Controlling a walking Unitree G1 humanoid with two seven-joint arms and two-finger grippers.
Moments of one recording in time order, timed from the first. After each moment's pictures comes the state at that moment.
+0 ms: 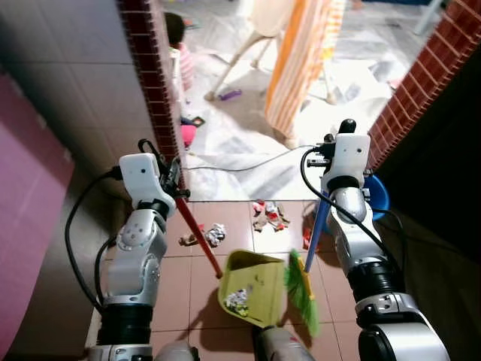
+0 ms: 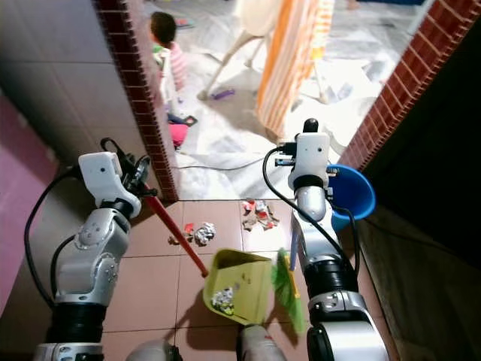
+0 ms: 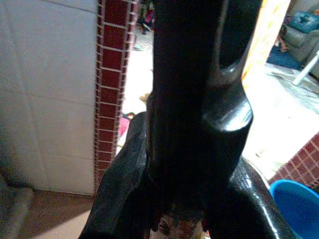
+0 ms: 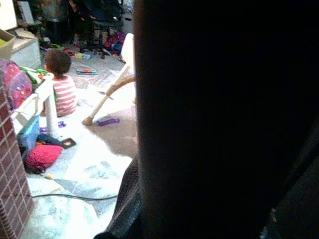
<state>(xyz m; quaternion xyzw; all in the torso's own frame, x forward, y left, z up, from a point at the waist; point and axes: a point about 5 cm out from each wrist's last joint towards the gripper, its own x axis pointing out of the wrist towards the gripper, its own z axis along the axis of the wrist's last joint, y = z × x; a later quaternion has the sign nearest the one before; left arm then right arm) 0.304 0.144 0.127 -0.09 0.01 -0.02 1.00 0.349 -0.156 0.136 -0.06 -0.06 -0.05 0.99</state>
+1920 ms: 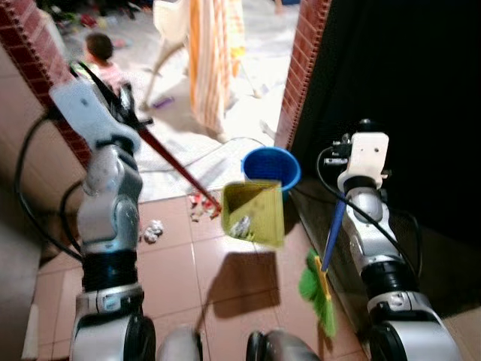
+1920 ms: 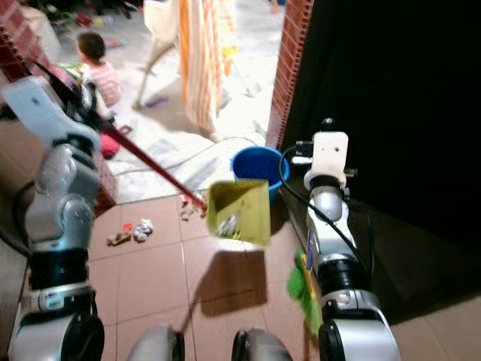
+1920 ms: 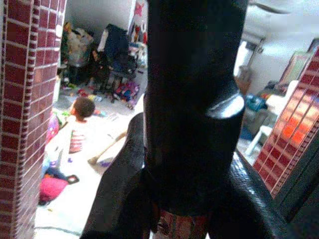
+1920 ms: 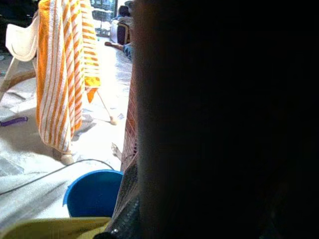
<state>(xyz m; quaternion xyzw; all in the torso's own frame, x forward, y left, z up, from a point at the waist) 0.338 0.185 0.230 -0.14 -0.15 0.08 0.97 0.346 -0.182 0.134 -0.08 -0.06 -0.08 0.99</state>
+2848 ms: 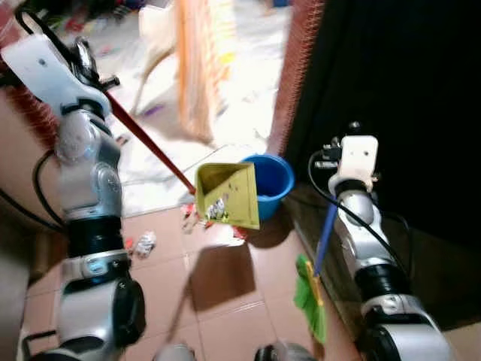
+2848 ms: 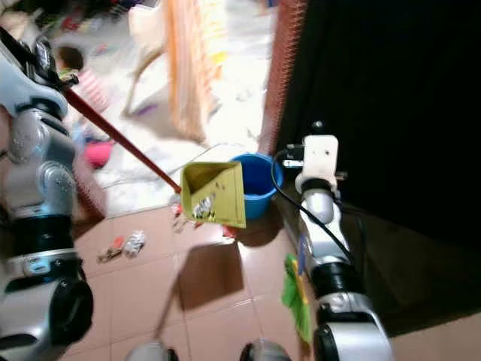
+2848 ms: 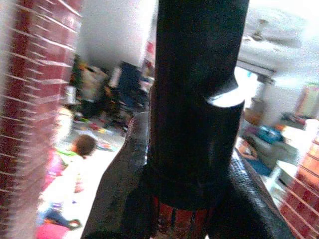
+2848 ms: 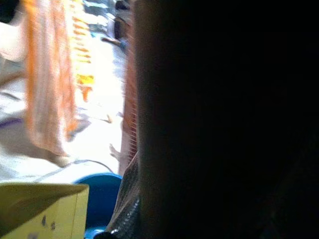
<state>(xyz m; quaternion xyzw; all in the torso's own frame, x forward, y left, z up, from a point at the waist) 0.356 0.200 0.262 -0.13 -0.21 0.12 0.96 0.344 -0.178 0.128 -0.08 -0.05 -0.07 0.99</state>
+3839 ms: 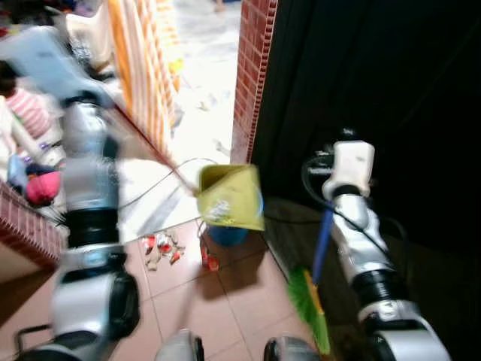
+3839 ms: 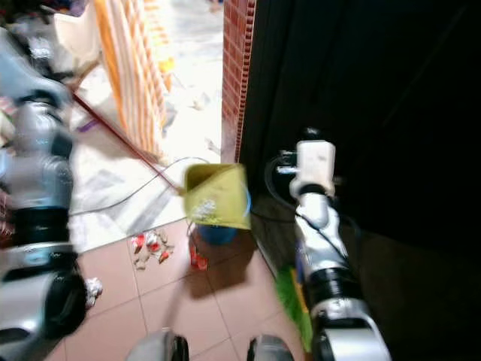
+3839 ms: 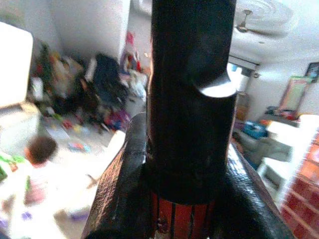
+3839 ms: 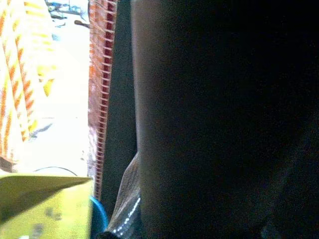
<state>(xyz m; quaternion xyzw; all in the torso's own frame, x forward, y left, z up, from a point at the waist) 0.358 0.218 0.273 -0.09 -0.23 0.17 0.95 0.342 -0.163 0.124 -0.08 -0.04 -0.04 1.00</state>
